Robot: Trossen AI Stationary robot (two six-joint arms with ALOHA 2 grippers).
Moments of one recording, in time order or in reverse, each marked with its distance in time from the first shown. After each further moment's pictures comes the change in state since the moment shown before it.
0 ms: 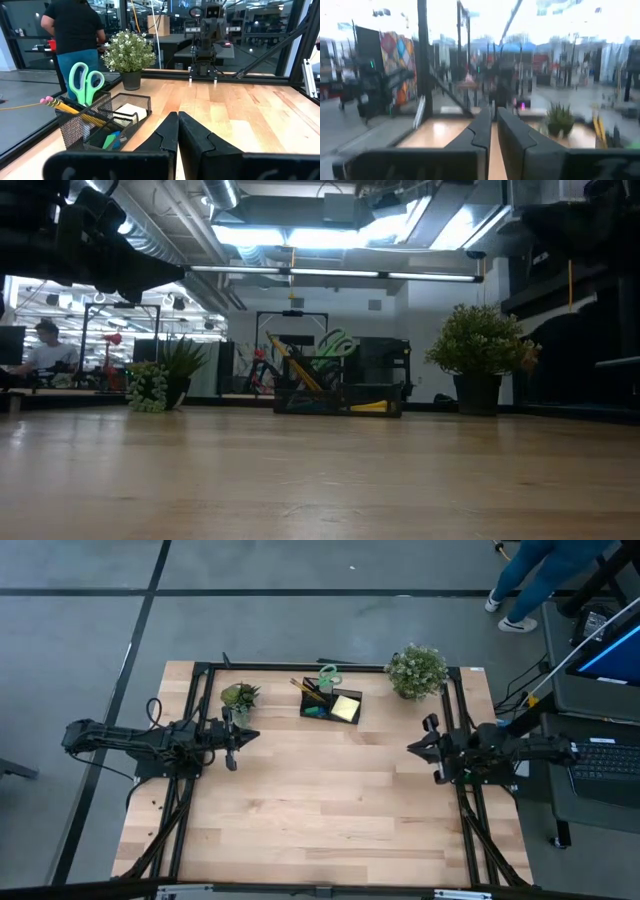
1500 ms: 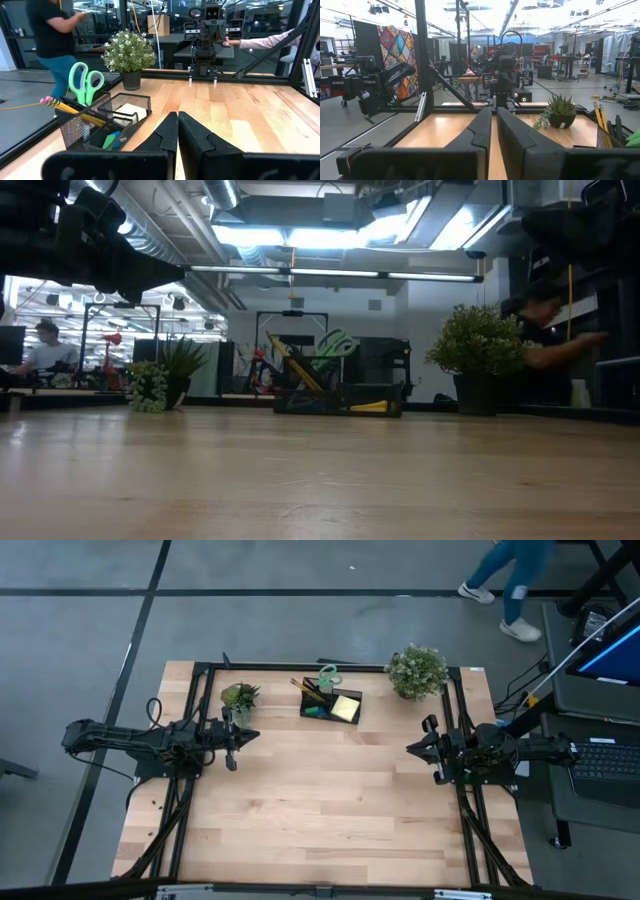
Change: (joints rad) left arm 0.000 0.000 0.000 -0.002 0.000 0.000; right arm 0.000 -0.022 0.002 -0.035 0.001 0.021
